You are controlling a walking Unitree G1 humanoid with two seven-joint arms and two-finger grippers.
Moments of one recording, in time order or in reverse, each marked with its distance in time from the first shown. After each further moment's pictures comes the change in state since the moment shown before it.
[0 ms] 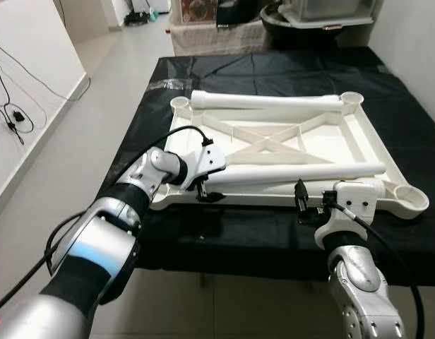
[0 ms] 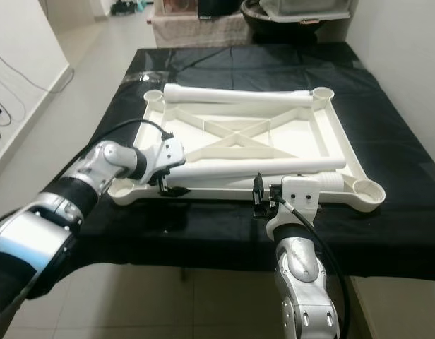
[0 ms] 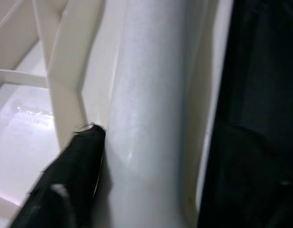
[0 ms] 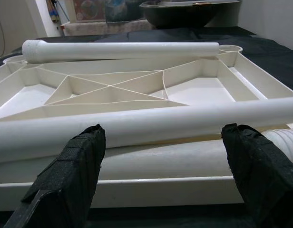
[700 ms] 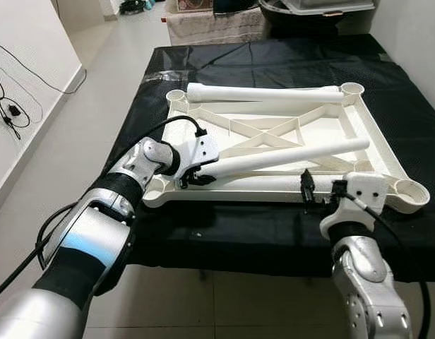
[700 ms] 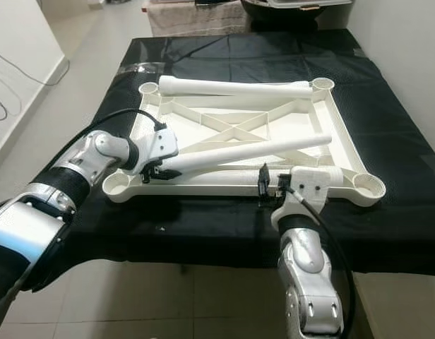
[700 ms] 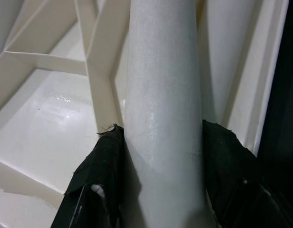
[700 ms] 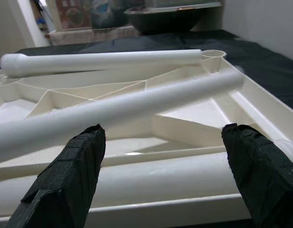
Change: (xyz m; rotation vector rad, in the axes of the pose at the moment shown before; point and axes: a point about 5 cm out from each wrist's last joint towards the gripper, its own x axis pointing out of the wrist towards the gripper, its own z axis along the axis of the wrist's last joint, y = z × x) left arm -0.011 0.012 -0.001 -0.018 -0.035 0.057; right arm 0.010 -0.005 0.014 0.039 -0.045 -0.021
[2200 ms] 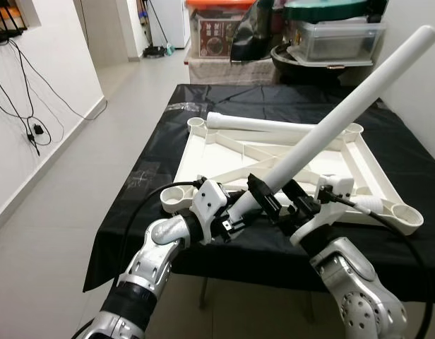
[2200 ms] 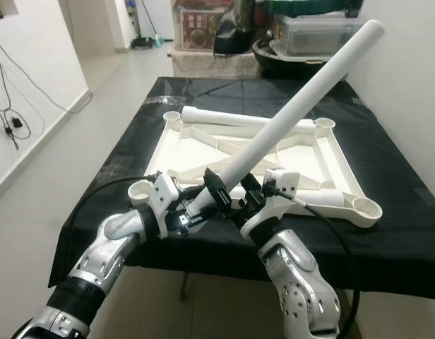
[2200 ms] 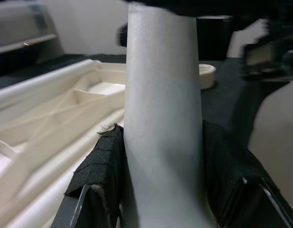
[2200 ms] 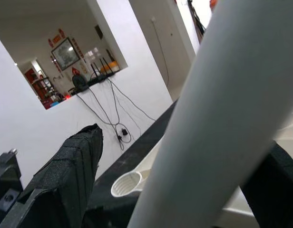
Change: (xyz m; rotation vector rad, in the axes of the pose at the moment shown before) left arm 0.012 -0.120 0.016 -0.412 -0.618 0.144; right arm -0.002 0.041 -0.002 0.441 0.056 0.595
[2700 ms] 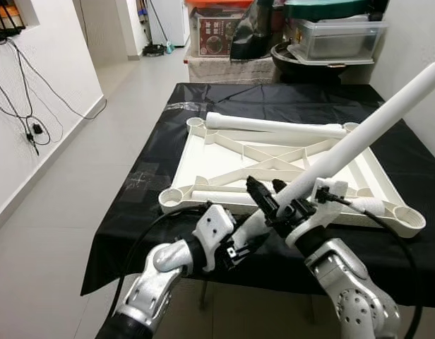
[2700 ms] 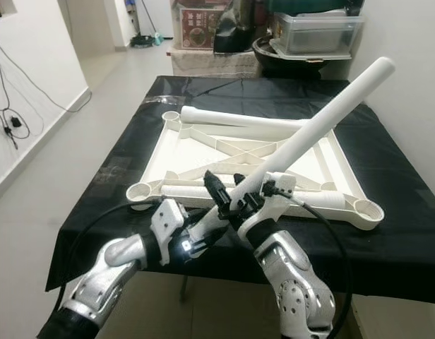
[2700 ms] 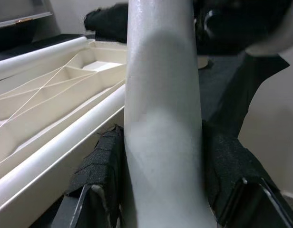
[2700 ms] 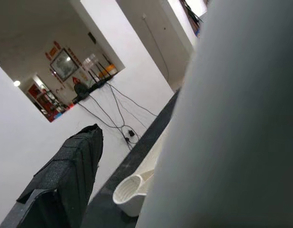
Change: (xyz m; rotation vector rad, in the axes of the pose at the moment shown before) left arm -0.018 -0.027 -0.007 -0.007 0.060 -0.065; right arm 0.002 -0.008 -0.003 0.143 -0.005 -0.040
